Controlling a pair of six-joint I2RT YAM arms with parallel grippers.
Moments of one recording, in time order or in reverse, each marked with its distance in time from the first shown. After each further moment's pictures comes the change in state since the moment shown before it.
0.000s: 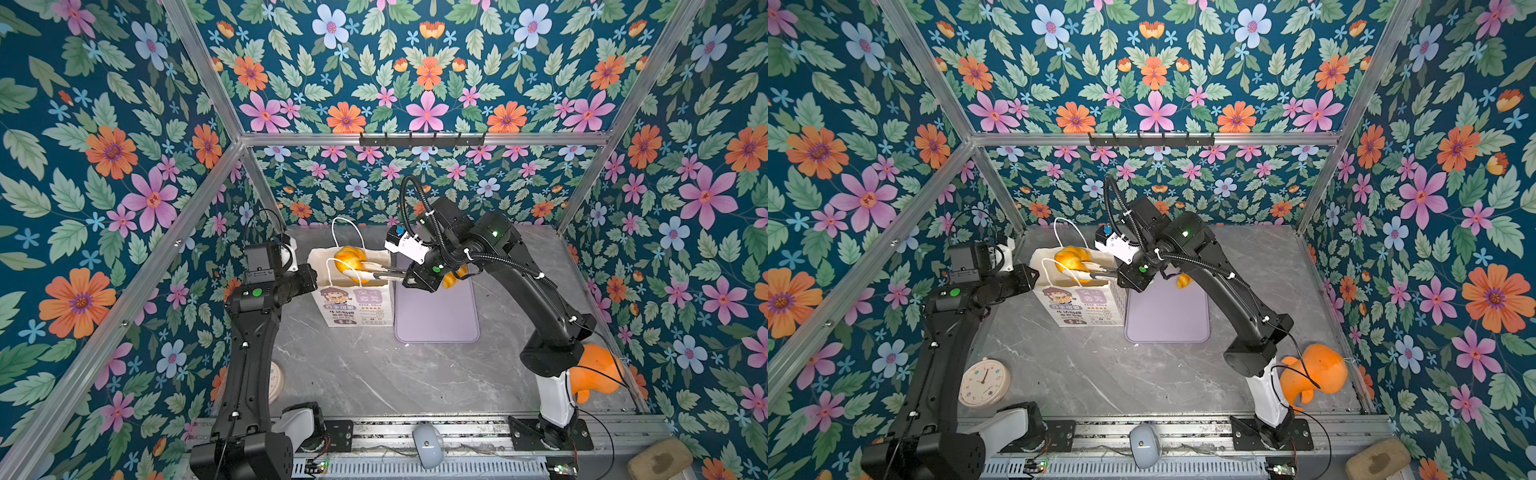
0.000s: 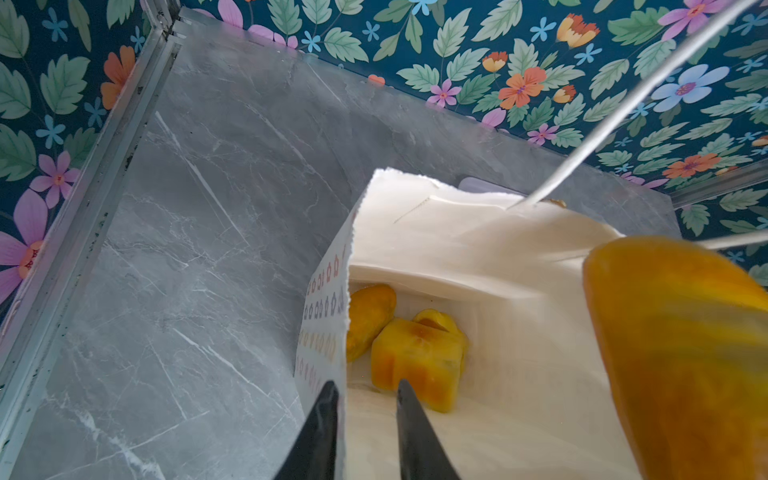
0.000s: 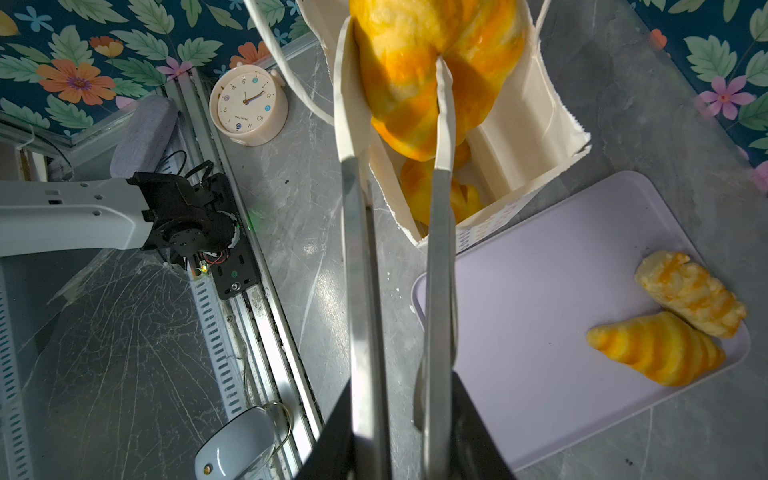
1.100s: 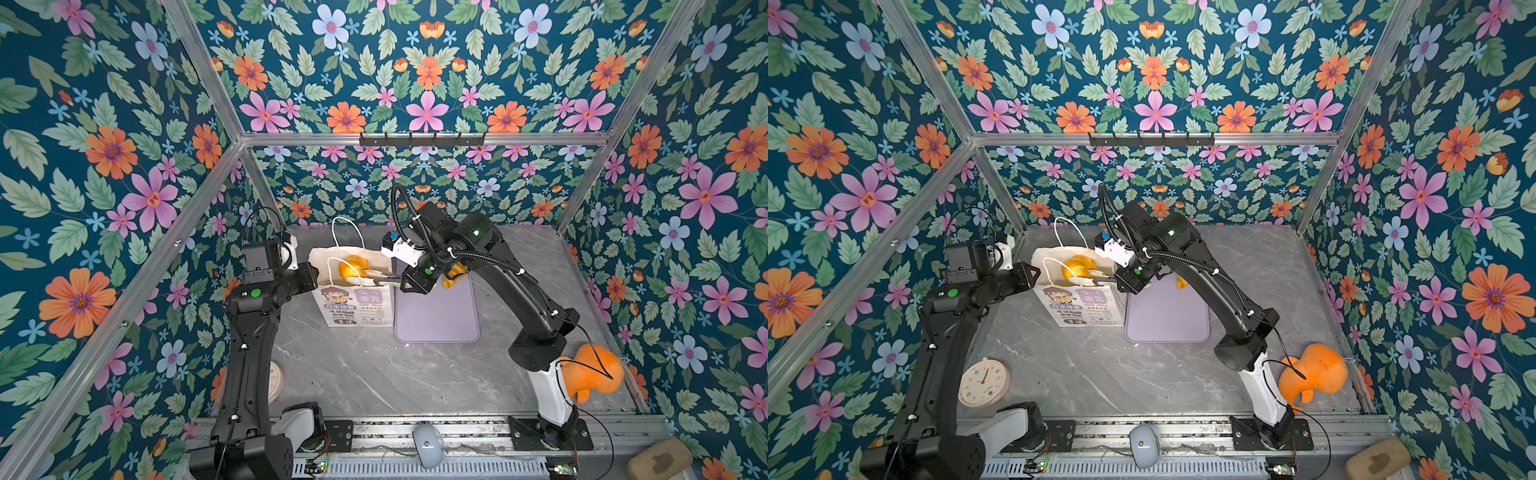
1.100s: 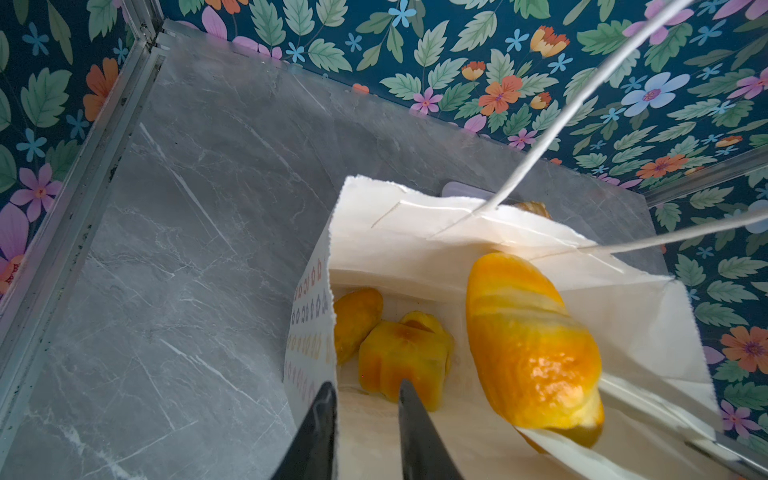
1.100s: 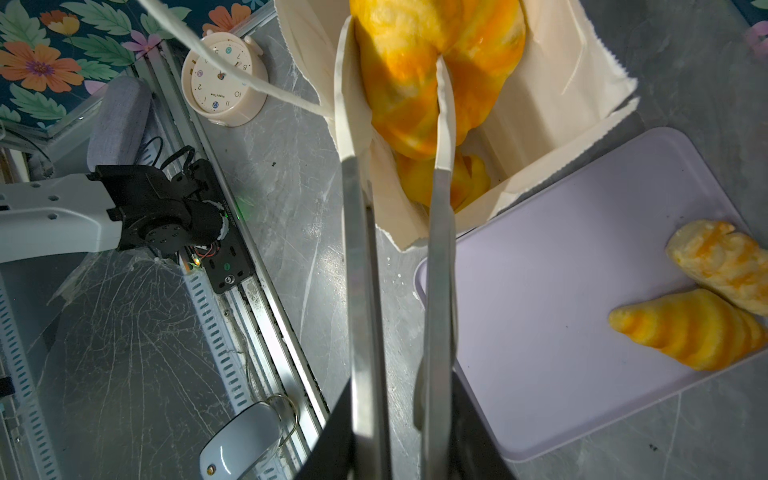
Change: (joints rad) left arm 0.000 -0.004 0.018 0.000 0.025 0.000; right arm -0.004 0.088 0.040 -0.047 0.003 0.034
